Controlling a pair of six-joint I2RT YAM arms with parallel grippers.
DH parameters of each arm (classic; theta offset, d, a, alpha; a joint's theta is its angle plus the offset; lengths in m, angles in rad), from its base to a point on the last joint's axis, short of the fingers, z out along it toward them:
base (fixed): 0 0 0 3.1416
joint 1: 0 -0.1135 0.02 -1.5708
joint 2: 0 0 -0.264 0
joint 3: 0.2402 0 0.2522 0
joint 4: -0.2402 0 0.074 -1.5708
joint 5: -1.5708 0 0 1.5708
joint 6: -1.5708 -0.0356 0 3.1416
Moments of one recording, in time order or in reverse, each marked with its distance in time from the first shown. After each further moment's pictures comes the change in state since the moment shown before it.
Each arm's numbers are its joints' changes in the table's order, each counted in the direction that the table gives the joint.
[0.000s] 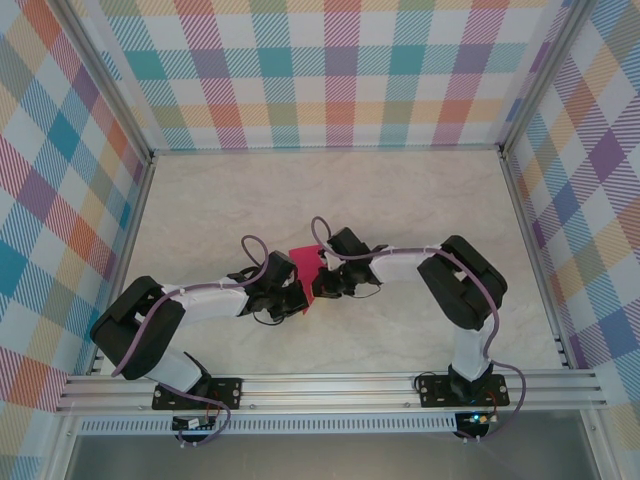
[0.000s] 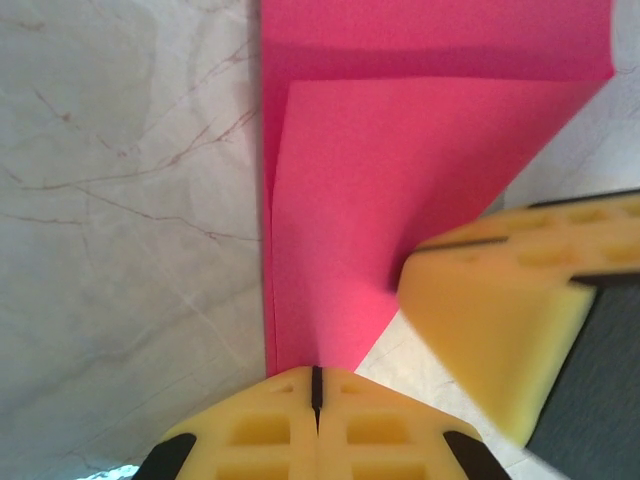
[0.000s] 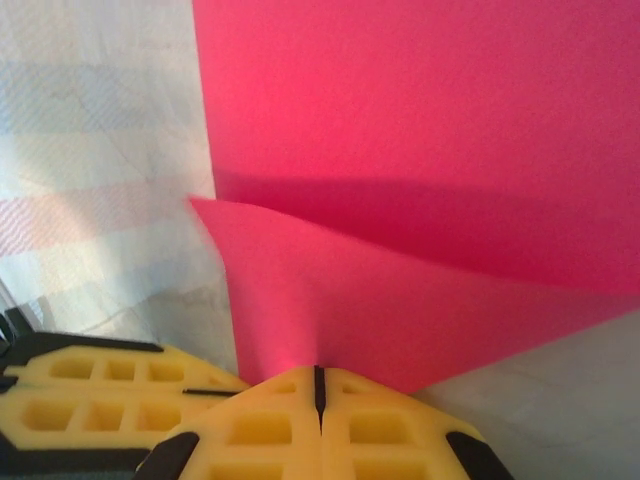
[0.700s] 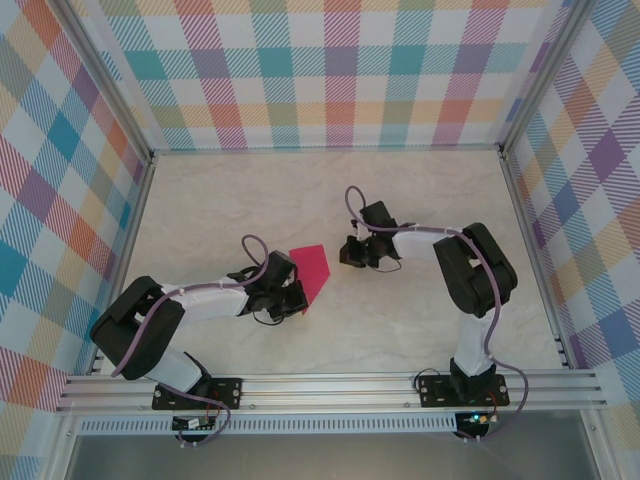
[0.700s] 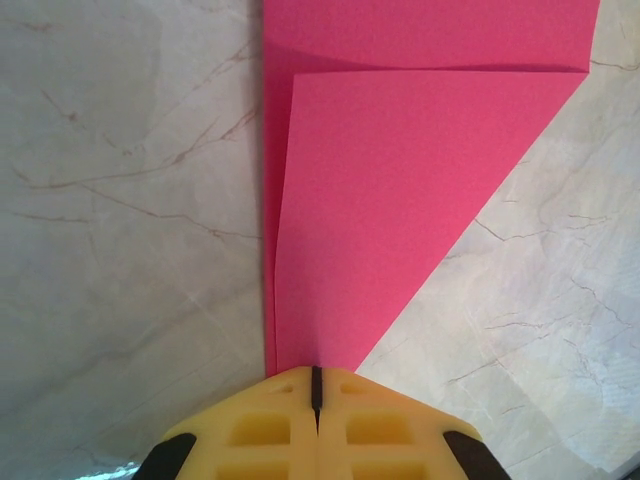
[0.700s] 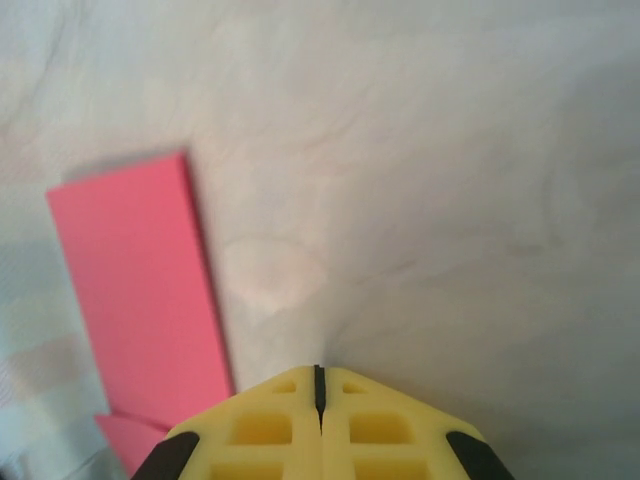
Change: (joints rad) left arm 0.000 0.005 0.006 -0.020 0.003 -0.012; right arm 0.248 -0.016 0.071 -0.047 -0.086 0.071
